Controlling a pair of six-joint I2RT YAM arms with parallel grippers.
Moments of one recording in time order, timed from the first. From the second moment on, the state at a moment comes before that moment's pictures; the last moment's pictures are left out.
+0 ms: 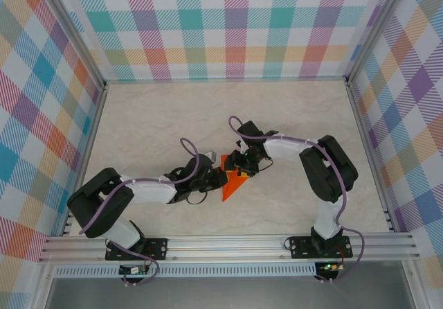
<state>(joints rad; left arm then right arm) -0.81 1.54 0.56 0.28 0.14 -0.98 0.62 1.88 1.12 -0.51 -0.45 0.72</state>
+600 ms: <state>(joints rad) -0.81 1.60 0.59 0.26 0.14 -0.98 0.62 1.89 1.13 -0.54 -0.43 0.72</state>
